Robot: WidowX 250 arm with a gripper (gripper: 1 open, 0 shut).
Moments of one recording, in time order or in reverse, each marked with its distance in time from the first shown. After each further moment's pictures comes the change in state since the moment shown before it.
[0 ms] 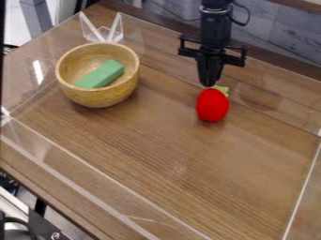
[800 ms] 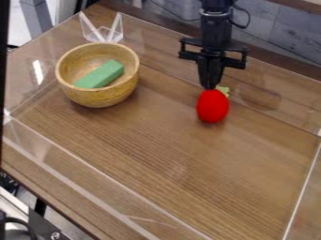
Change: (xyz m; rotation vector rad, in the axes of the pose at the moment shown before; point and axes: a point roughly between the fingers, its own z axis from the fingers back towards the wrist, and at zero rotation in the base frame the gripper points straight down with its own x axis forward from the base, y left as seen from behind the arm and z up) arm 0.002 -0.002 -0.001 -0.017 0.006 0.000
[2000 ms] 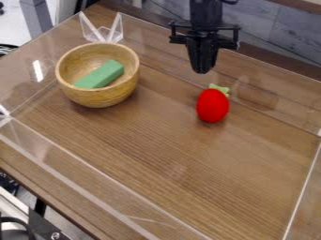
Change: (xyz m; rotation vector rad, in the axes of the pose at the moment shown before) arm -0.011 0.007 0.025 -0.067 0.021 -0.002
